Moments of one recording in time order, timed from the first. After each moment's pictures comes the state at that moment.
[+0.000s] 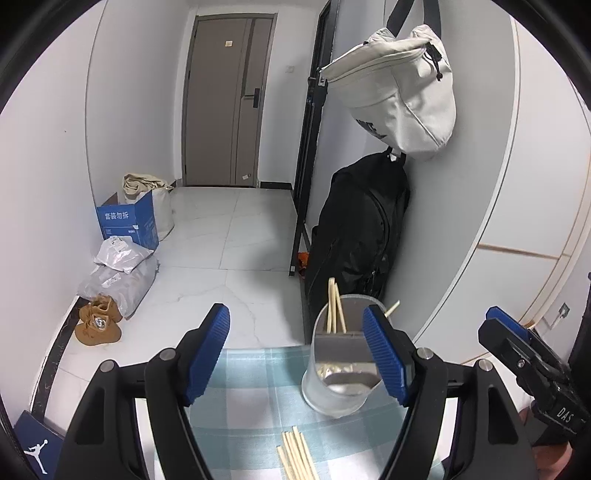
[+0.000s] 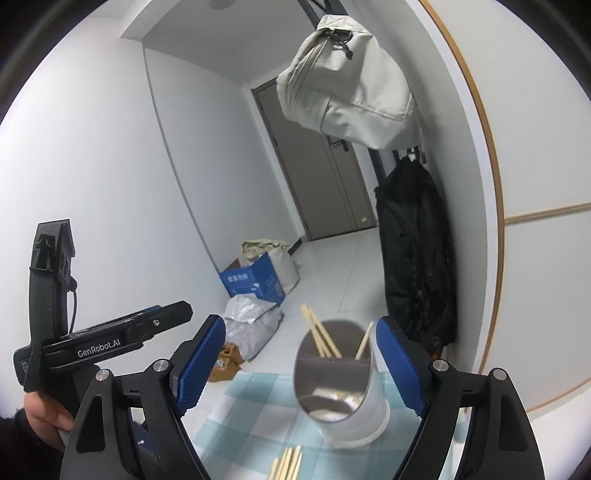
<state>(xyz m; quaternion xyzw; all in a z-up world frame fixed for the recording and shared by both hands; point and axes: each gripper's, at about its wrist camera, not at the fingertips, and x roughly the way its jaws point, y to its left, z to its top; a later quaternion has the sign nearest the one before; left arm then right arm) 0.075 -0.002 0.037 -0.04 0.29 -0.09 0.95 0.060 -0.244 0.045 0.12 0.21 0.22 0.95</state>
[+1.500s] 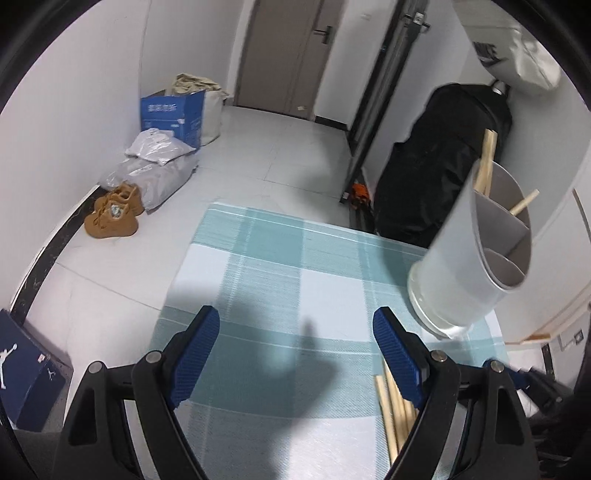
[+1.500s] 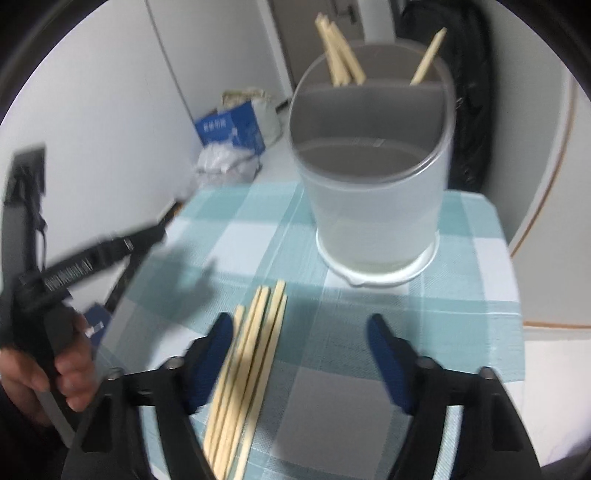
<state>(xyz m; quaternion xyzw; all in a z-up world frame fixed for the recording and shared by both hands) 0.083 0.074 -0.127 -0.13 0.40 -0.02 0.91 0.073 -0.158 -0.144 -0.01 0.46 0.20 0.87</state>
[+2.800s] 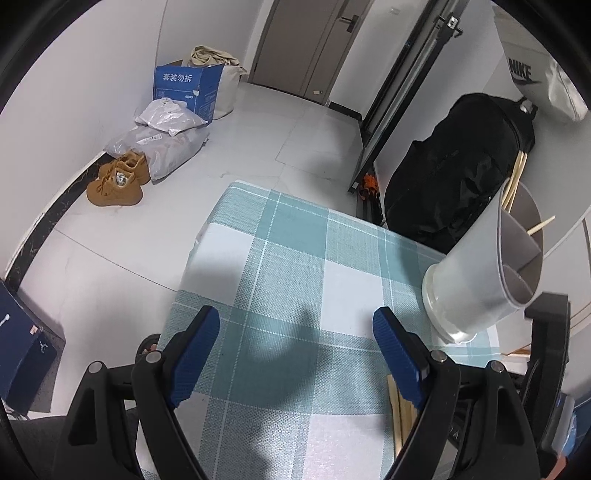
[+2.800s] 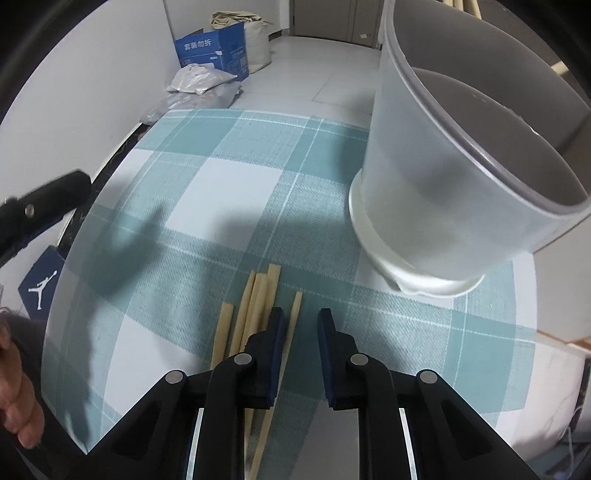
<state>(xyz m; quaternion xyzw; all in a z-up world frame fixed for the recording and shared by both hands) 0.095 0.100 -0.139 -0.17 0.44 -0.02 0.88 0.113 -0.102 -0.172 -0.12 0.56 0.14 0.81</state>
